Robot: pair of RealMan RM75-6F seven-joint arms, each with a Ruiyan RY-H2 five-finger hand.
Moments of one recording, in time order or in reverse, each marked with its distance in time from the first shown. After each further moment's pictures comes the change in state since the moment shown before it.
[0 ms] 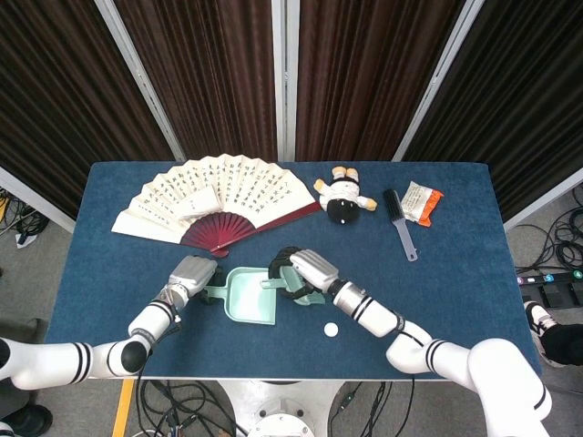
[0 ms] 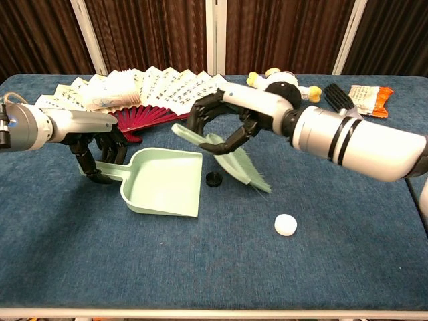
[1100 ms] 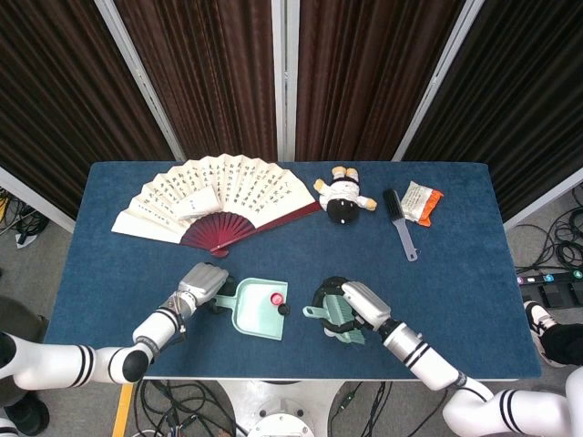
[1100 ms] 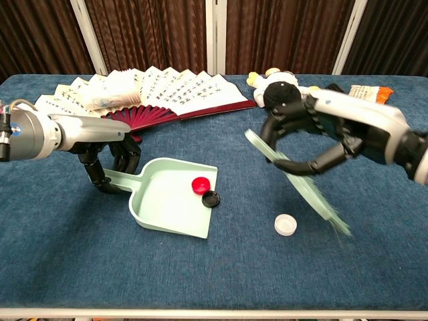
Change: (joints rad) left arm -0.043 0.004 0.061 -0.059 0.074 0.027 -0.039; right arm -0.264 0.387 -0.151 -0.653 0.149 0.141 -0.258
